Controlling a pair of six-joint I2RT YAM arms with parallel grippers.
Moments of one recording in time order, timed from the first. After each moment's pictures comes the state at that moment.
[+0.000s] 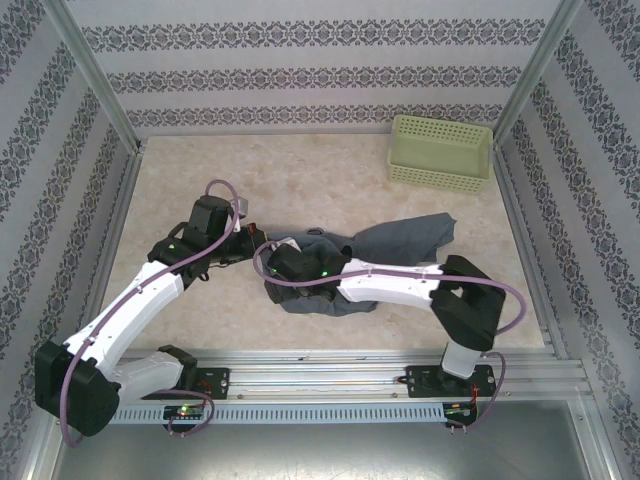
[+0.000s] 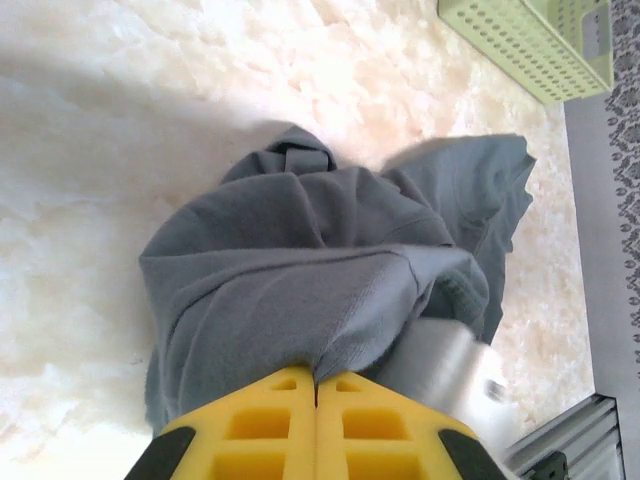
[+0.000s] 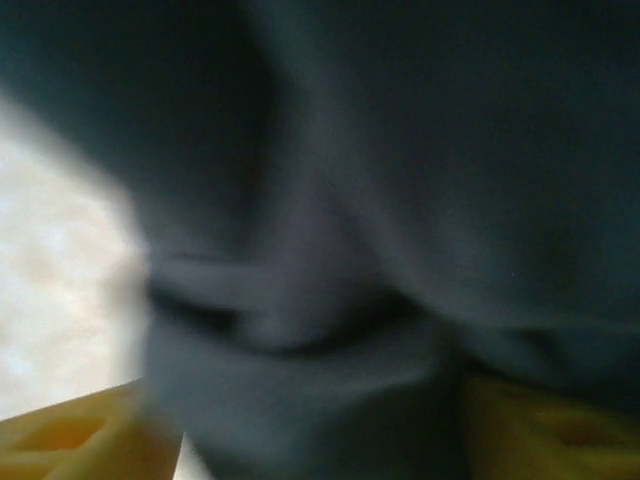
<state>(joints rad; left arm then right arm) -0.38 1.10 0.91 -0.56 0.29 -0.66 1.08 1.77 1.16 -0.40 0.21 0.55</state>
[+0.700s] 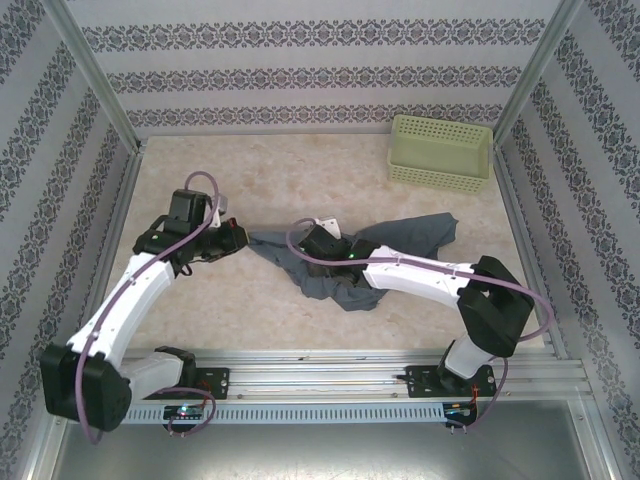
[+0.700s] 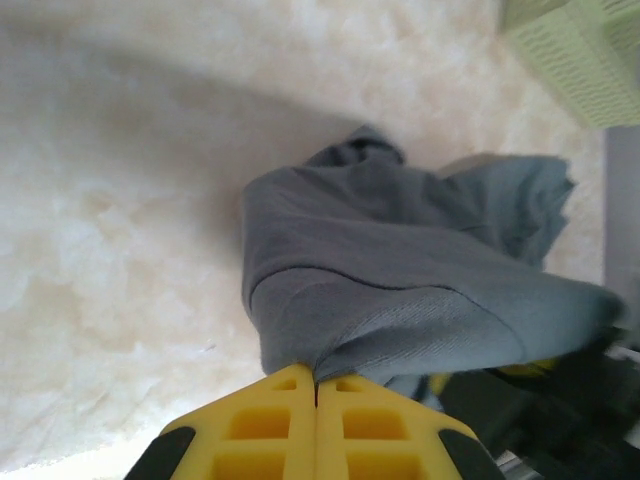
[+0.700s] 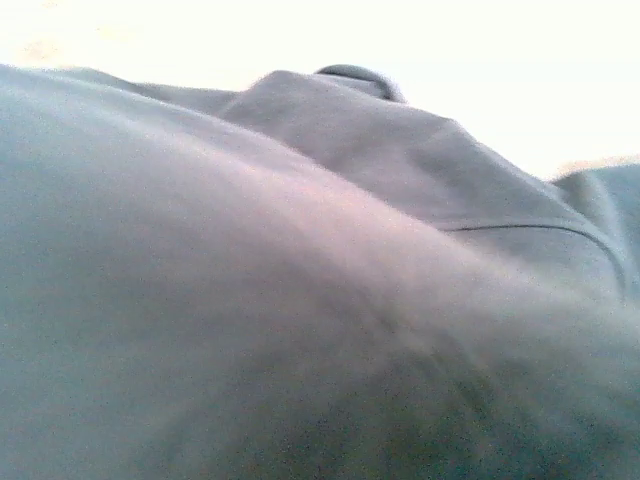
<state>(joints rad) -0.19 1.17 0.92 -0.66 0.39 -0.57 0.94 1.61 1.09 -0.49 0.32 0.58</state>
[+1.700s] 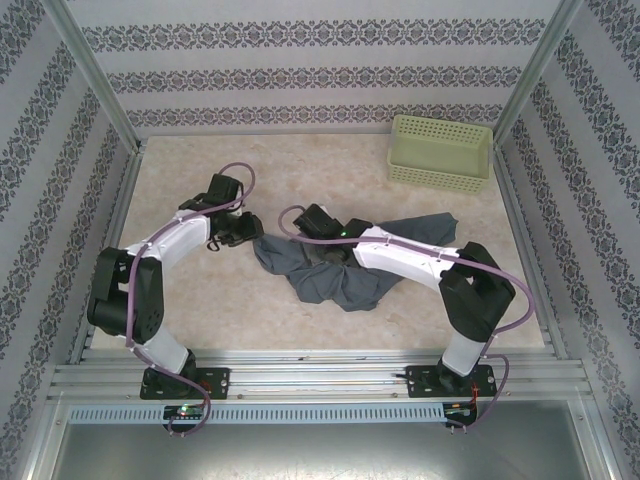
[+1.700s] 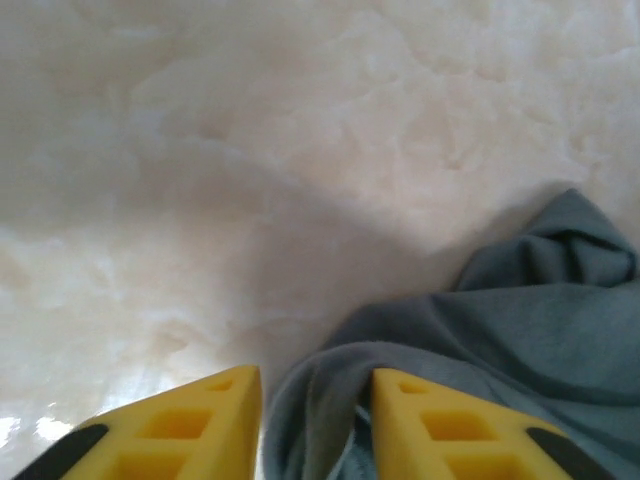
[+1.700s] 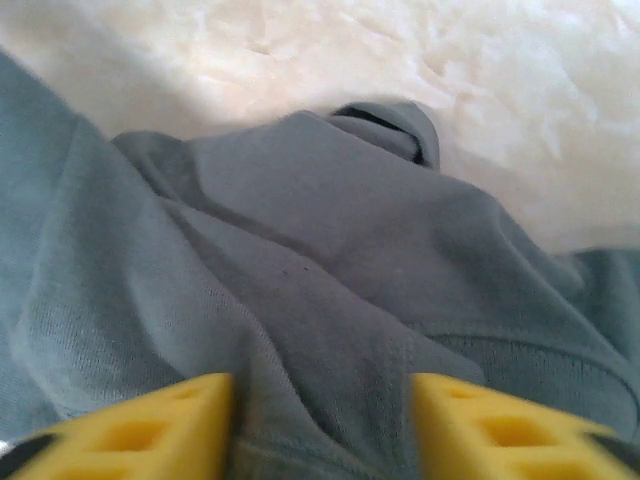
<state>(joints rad) -0.22 1.61 1.08 -0.57 0.21 -0.54 0.84 1.74 1.26 -0.58 0.24 0.43</state>
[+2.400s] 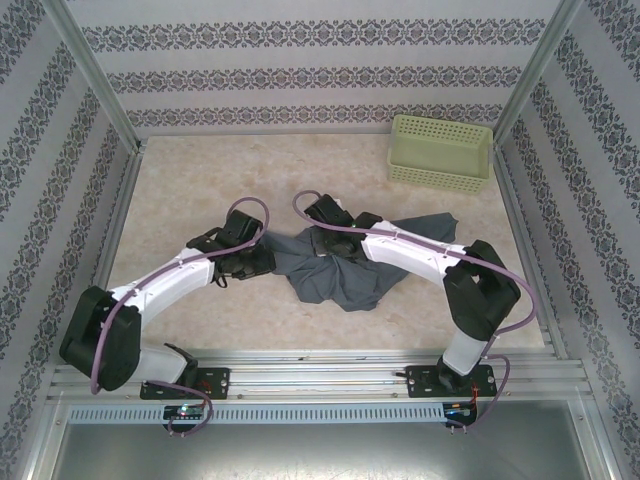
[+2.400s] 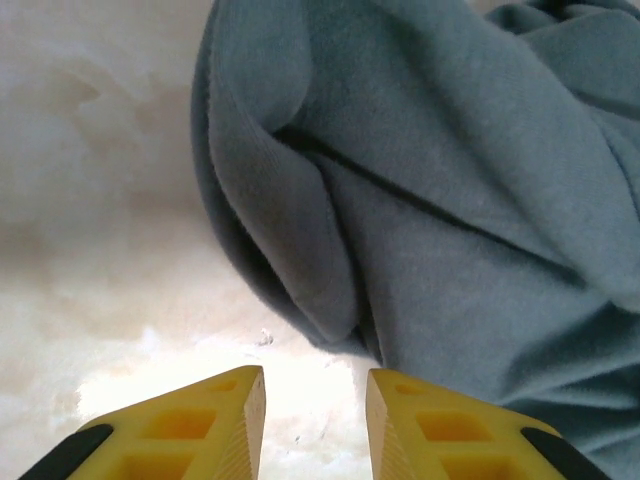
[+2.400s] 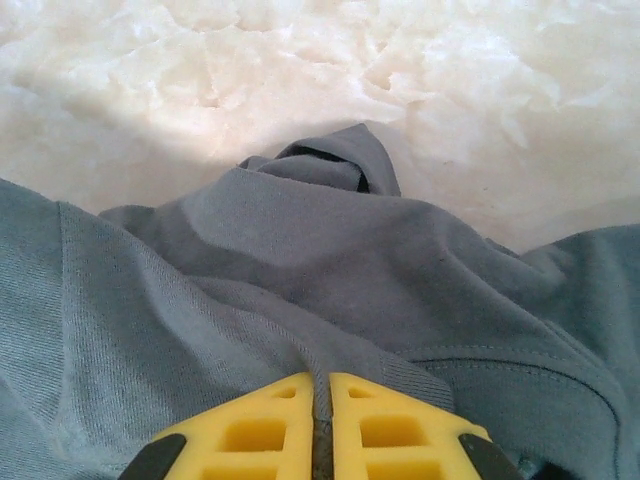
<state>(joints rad) -0.46 1.38 0.82 -0.51 0.12 -0.72 0.78 1.72 1.24 -0.54 0.19 0.56</state>
